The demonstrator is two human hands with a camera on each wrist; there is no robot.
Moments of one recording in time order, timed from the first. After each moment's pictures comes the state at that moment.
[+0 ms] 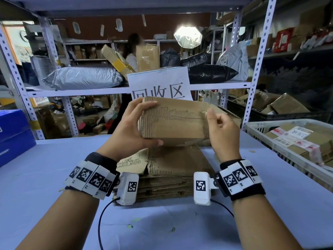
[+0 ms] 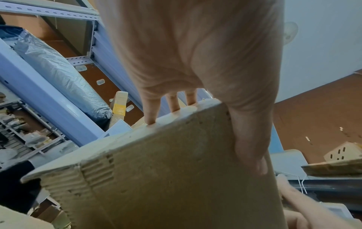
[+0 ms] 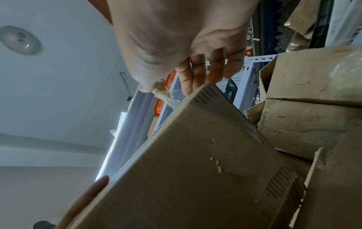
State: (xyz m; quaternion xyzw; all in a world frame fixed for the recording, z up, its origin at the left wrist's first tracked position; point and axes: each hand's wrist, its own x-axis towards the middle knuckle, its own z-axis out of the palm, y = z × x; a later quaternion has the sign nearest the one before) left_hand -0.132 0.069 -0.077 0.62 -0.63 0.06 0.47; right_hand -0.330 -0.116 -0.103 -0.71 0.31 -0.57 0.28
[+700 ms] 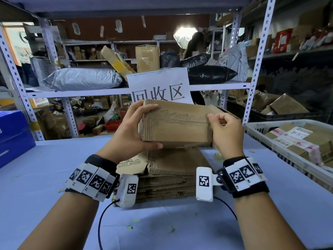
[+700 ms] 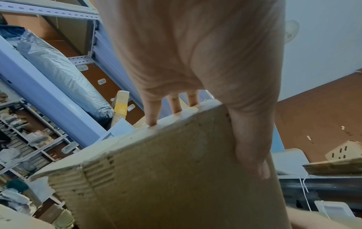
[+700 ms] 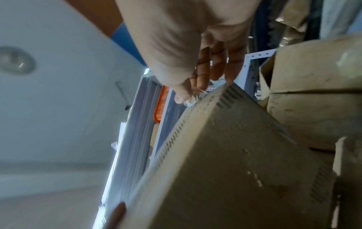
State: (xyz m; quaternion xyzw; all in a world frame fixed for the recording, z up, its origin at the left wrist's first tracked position) left_hand -0.131 0.068 -0.081 0.61 -0.64 0.05 0.47; right_hand -0.336 -0.125 -0.099 -0.69 0.31 -0.58 0.30
